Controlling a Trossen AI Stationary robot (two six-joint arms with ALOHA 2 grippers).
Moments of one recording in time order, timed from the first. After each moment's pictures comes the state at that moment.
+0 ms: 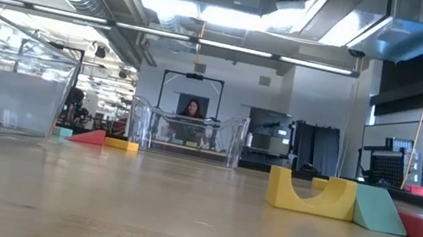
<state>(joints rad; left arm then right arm) -0.04 0.95 0.73 0.24 -0.15 -0.31 0.79 1.25 0.74 -0.60 -0.23 1.53</state>
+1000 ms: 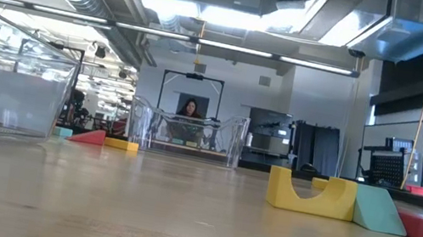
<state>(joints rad) -0.04 0.95 0.73 0.24 -0.15 -0.31 0.79 1.24 0.74 -0.56 -0.34 1.55</state>
